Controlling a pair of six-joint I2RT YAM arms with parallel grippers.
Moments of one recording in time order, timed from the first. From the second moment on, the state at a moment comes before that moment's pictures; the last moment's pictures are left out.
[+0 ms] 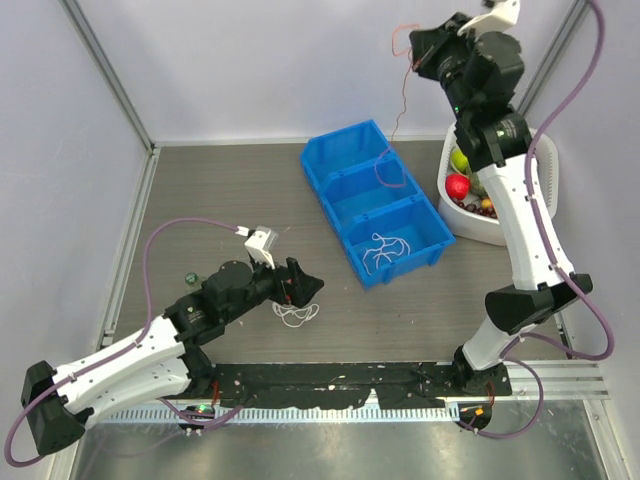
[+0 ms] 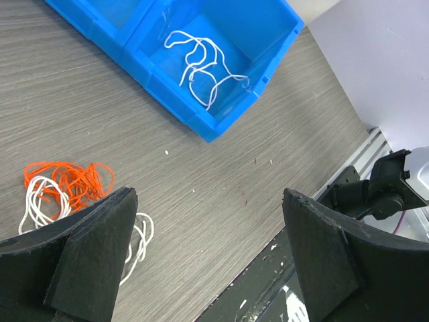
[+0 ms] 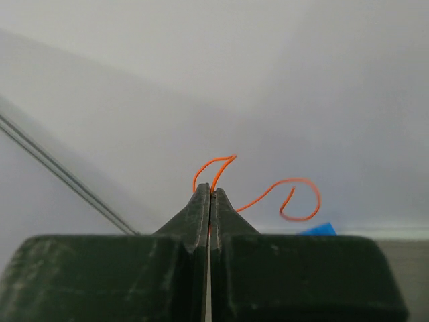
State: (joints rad) left arm -0.93 0.76 0.55 -0.07 -0.11 -0.60; right arm 0.34 1.66 2.21 -0.30 0.12 0.43
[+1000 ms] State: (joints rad) left arm -0.93 0.81 0.59 -0.20 -0.21 -0.64; right arm 0.34 1.77 1.32 -0.28 -0.01 0.46
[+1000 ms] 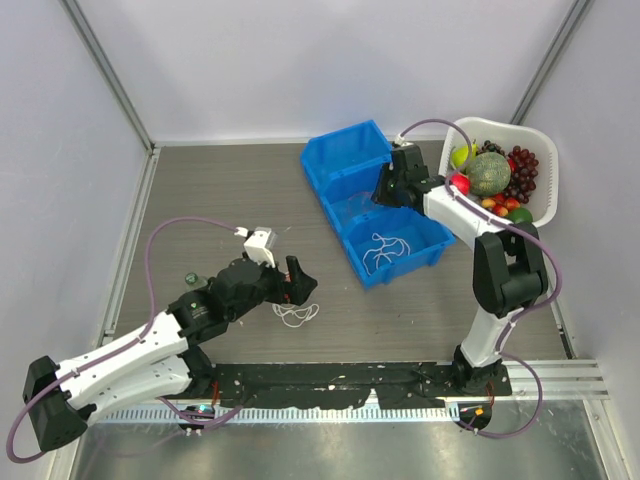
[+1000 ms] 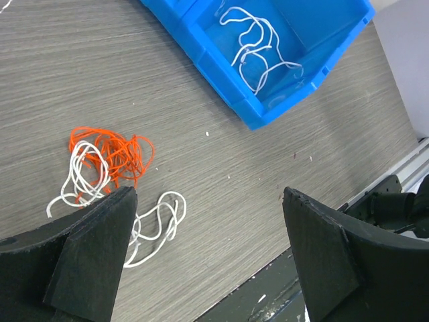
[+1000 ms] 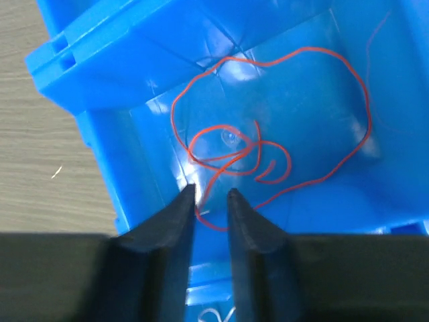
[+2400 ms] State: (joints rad) left arm -0.93 0.90 0.48 -0.47 -0.35 -0.90; right arm 0.98 1.42 0.62 0.28 -0.14 0.65
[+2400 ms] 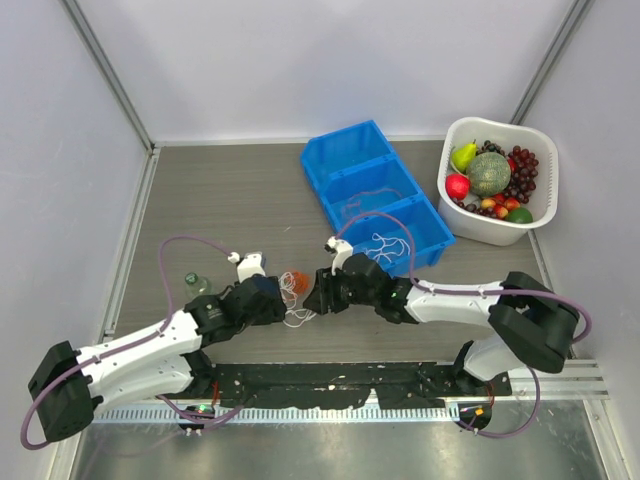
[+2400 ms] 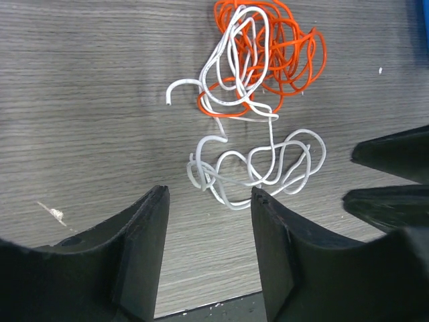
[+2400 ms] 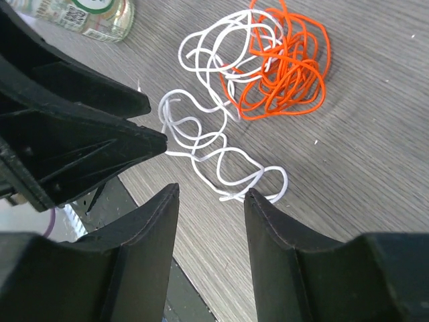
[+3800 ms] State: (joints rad) left arm -0.93 0.88 0.47 -0.42 -0.32 -0.87; right arm 1.03 1.65 0.67 0.30 -0.02 0.88
